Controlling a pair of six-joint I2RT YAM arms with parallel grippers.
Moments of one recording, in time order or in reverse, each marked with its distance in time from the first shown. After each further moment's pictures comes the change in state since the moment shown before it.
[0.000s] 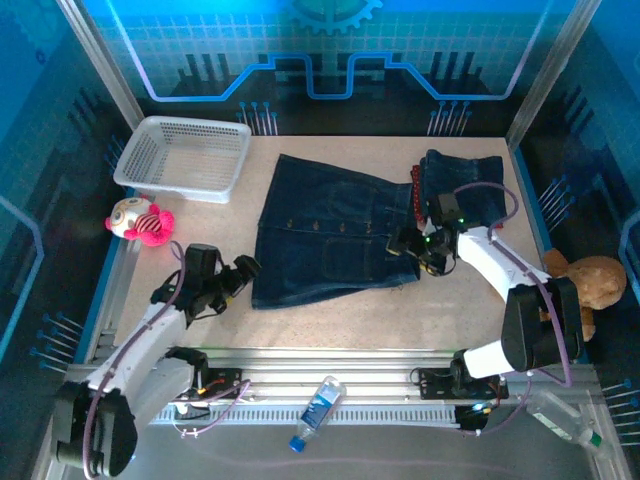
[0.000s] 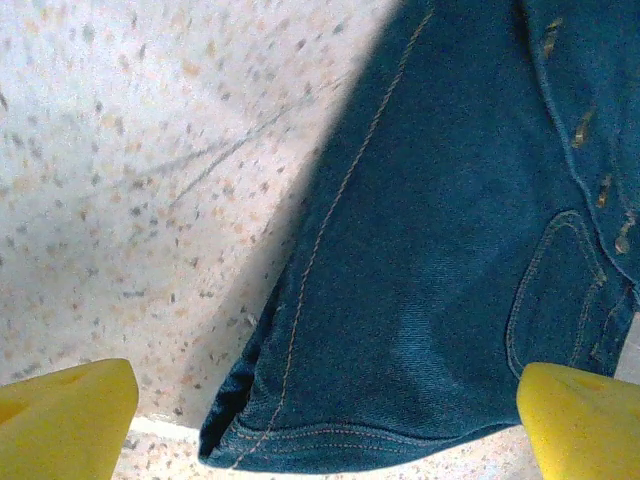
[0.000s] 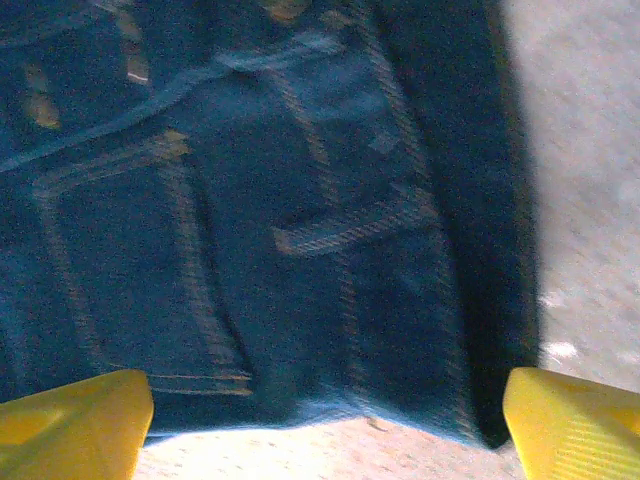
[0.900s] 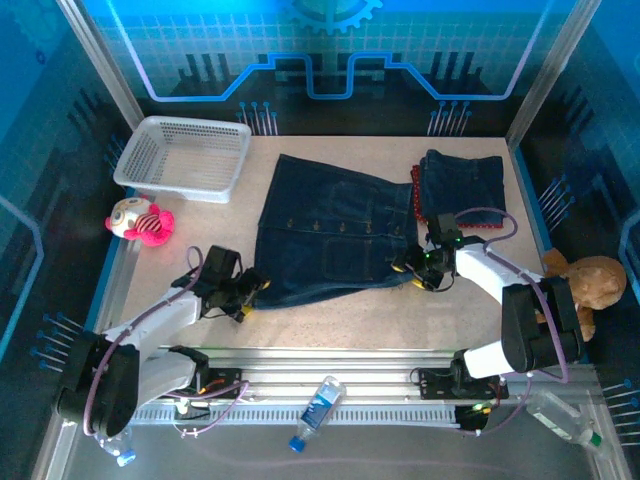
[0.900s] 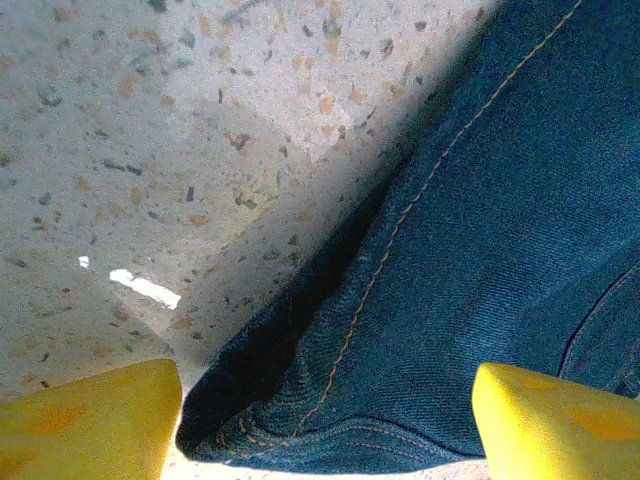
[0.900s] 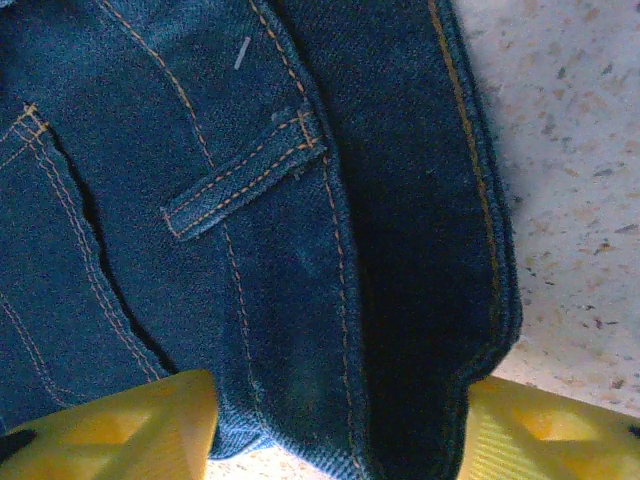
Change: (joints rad) left arm -0.110 0.203 -0.020 0.072 0.044 -0.272; right arm -0.005 -0.003 -0.175 0.188 -0.055 0.153
